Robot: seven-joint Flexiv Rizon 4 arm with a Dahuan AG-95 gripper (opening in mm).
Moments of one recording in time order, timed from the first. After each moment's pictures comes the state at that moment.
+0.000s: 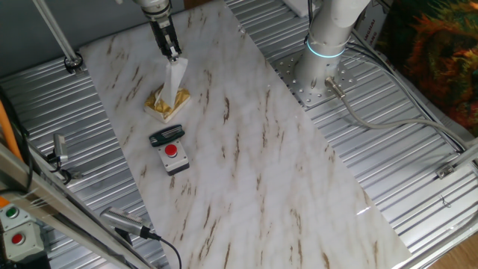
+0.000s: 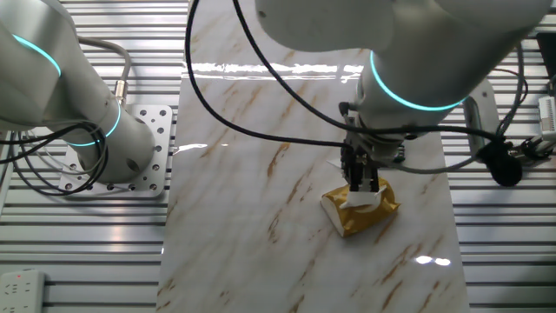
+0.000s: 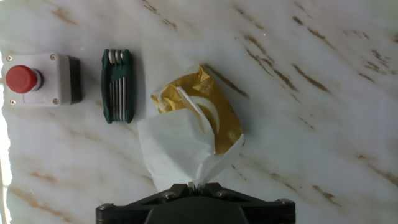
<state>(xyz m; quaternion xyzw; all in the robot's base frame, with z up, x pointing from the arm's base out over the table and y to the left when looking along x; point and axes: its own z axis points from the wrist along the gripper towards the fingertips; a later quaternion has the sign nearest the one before) 0.480 -0.124 0.194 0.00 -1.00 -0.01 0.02</state>
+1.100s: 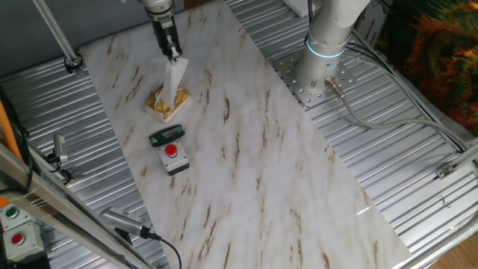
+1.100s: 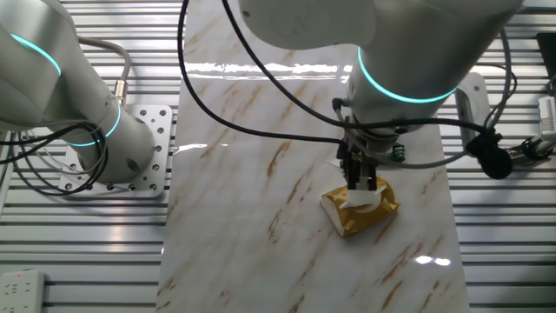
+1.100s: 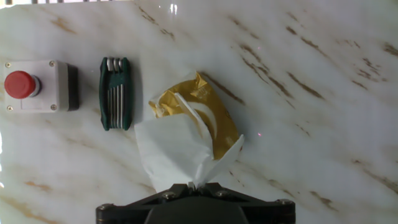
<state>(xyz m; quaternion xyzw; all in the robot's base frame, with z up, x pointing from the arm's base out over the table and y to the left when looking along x) 0.479 -0.124 0.197 -0.02 -1.00 0.00 0.01</state>
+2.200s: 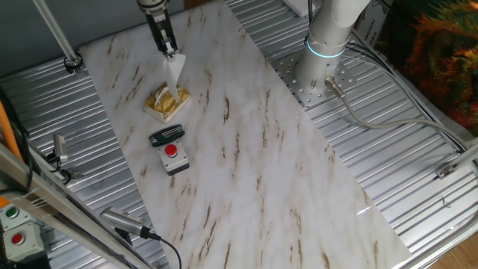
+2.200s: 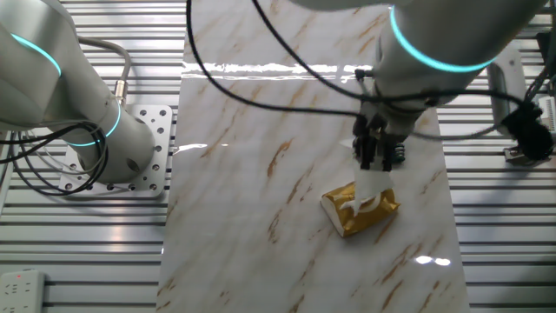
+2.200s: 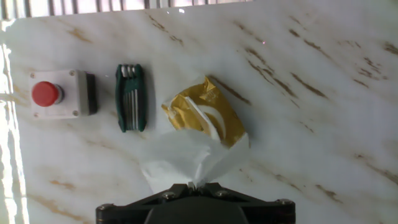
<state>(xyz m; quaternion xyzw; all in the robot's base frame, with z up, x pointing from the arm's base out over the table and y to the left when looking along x) 0.495 -0.093 0.232 -0.05 -1.00 -0.01 0.03</state>
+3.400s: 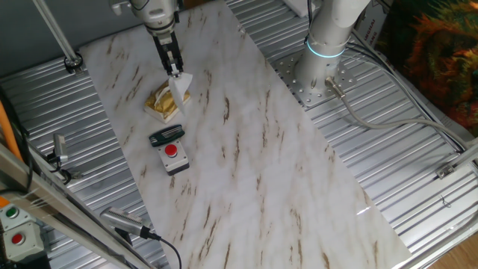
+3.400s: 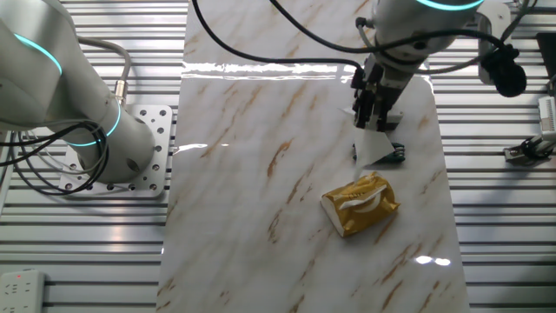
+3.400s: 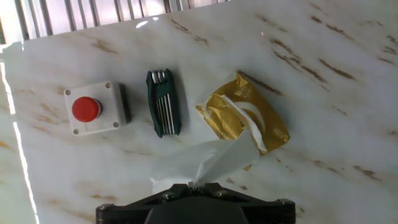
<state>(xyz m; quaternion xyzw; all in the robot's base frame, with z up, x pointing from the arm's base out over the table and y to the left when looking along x) 0.496 -0.043 0.227 -0.10 -1.00 0.00 0.02</state>
